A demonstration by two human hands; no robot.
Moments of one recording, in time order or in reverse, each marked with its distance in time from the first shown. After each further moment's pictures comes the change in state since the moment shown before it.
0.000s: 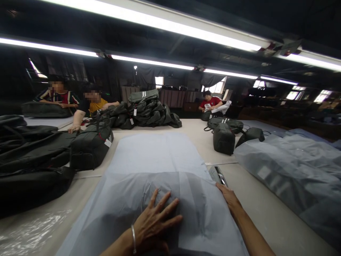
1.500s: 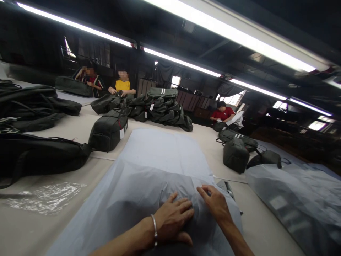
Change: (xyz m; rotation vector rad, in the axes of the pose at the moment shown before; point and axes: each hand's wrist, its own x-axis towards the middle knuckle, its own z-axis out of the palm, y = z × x) left_hand 0.014 -0.001 -0.024 -0.422 0.074 -0.206; right_hand -0.080 -0.086 0.112 -0.919 0.031 -0.583
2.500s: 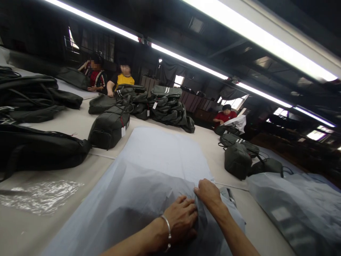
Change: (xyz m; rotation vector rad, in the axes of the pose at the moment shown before) left_hand 0.021 -0.025 0.031 0.157 0.129 0.025; right_hand 0.054 -0.052 0.012 -0.631 -0.237 -0.080
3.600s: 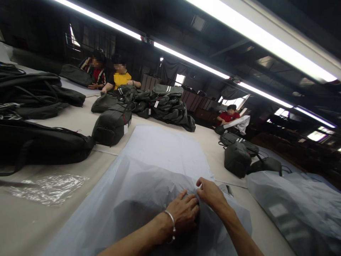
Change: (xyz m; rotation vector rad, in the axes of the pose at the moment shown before) left_hand -0.002 0.010 0.006 0.005 0.004 -0.038; right_hand -0.027 0.006 -0.010 0.281 0.024 -0.038
